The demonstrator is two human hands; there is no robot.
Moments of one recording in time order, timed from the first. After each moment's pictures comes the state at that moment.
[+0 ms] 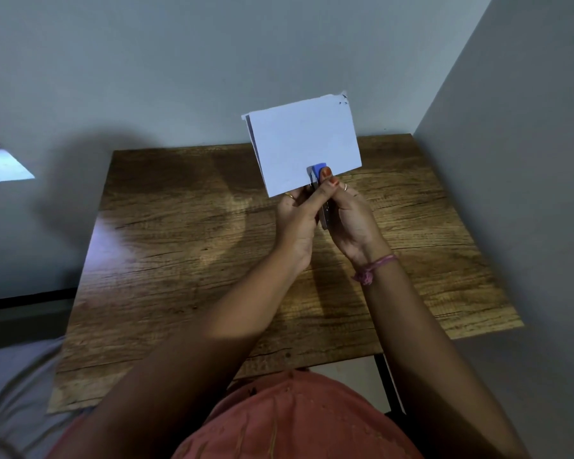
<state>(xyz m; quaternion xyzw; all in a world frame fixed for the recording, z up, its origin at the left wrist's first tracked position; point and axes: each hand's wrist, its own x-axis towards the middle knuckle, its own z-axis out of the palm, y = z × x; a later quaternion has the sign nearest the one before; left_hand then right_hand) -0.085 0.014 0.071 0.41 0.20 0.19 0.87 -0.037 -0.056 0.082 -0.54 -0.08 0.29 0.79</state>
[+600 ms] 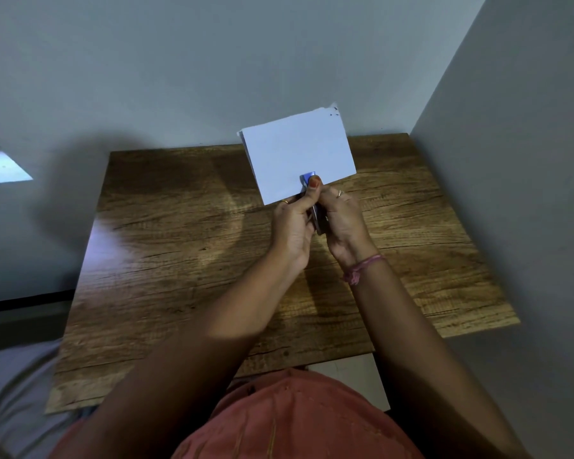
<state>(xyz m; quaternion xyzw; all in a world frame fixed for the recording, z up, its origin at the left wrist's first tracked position) -0.083 0.015 0.067 0.36 0.24 0.16 0.89 -0.048 -0.047 0.083 -0.58 -0.03 0.24 0.78</state>
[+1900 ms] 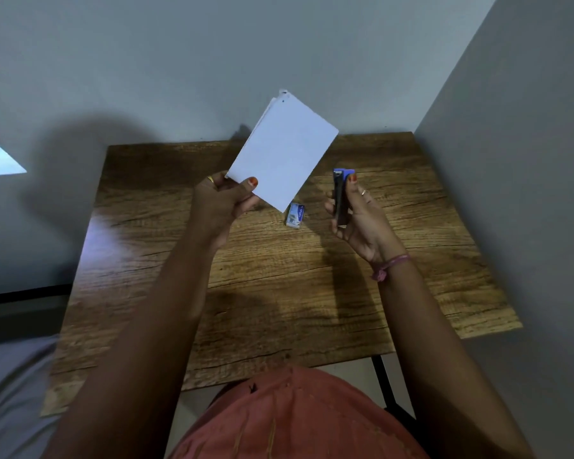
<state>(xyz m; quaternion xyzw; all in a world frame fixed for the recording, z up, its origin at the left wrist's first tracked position) -0.113 0.127 0.067 0.50 0.28 0.20 0.80 -0.010 -0.075 0.061 -0.57 -0.01 0.32 0.76</state>
